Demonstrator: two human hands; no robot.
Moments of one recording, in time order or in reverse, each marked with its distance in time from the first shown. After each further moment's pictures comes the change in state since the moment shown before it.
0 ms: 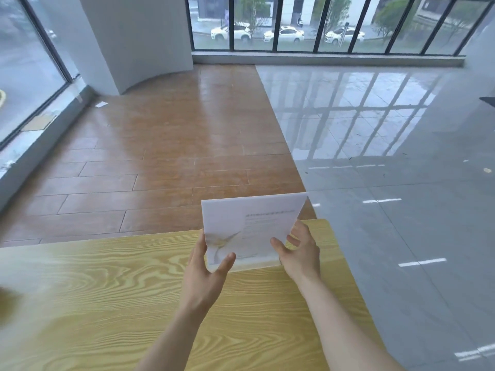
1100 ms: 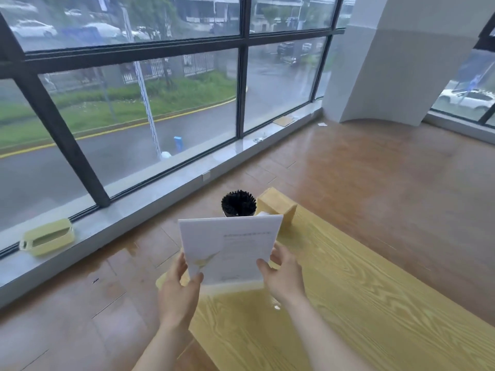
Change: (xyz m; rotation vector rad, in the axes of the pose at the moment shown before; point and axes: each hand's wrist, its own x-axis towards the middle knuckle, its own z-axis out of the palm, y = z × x) left_hand -0.275 -0.227 -0.534 -0.259 1.005 -0.342; right_hand -0.425 -0.147 0.471 -0.231 -0.900 -0.382
